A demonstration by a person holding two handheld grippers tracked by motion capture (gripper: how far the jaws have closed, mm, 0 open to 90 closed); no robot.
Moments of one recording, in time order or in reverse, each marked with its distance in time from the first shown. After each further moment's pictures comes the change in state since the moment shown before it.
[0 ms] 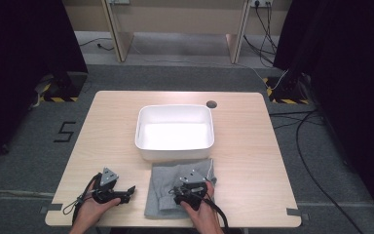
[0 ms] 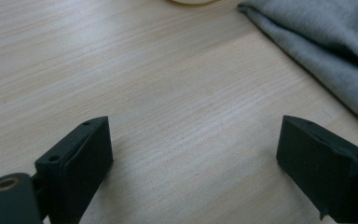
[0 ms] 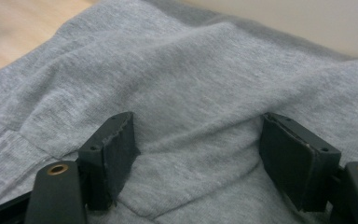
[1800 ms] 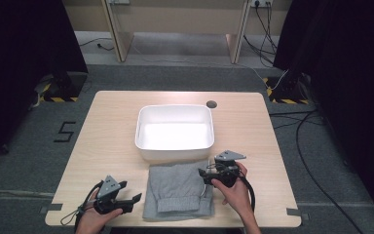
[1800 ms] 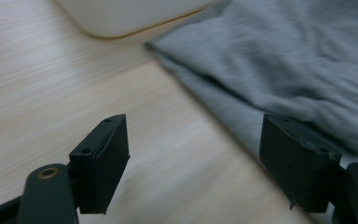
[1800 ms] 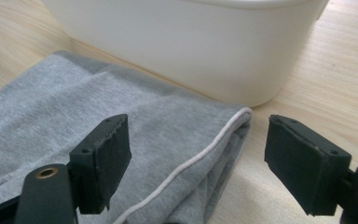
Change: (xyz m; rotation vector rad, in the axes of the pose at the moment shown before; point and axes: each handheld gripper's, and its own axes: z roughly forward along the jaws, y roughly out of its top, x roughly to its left) left arm -0.038 -0.003 -0.028 -0.108 -0.178 0.021; right arm -0.109 0.012 -0.025 -0.077 0.135 0.098
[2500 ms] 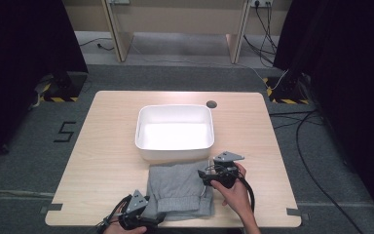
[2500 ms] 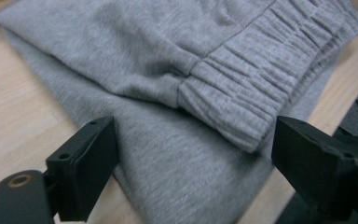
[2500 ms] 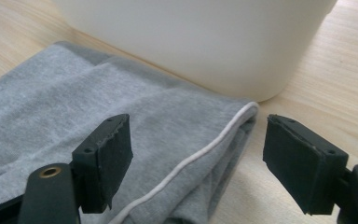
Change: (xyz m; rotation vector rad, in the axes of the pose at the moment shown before) left arm -0.067 -0.006 0.031 0.092 -0.084 0.050; right arm 0.001 -0.002 0.002 0.011 0.003 -0.024
